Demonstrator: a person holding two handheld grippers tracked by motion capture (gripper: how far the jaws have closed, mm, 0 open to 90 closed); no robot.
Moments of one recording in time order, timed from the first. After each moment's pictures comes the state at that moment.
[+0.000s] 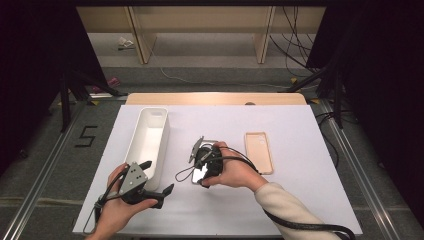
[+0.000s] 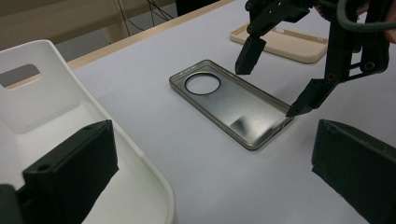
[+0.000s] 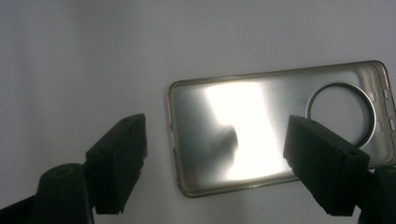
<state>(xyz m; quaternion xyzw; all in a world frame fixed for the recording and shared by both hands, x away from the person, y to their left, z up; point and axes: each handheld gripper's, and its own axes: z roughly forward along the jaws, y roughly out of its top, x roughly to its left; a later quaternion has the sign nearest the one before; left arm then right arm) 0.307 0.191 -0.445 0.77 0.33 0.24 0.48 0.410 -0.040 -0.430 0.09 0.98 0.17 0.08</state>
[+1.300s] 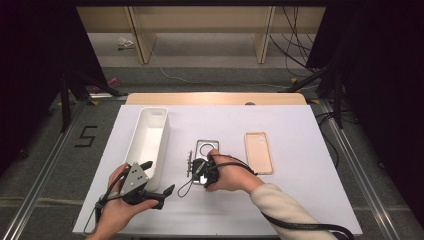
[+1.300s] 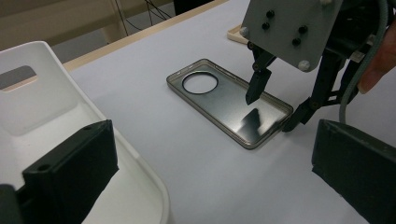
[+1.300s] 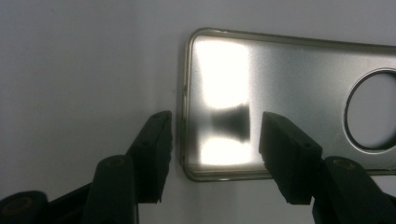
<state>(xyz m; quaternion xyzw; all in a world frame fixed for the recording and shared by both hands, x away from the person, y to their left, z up) 0.306 0.189 -0.445 0.78 0.32 0.24 0.48 0.402 -0.027 -0.455 0.01 0.99 0.07 0.10</state>
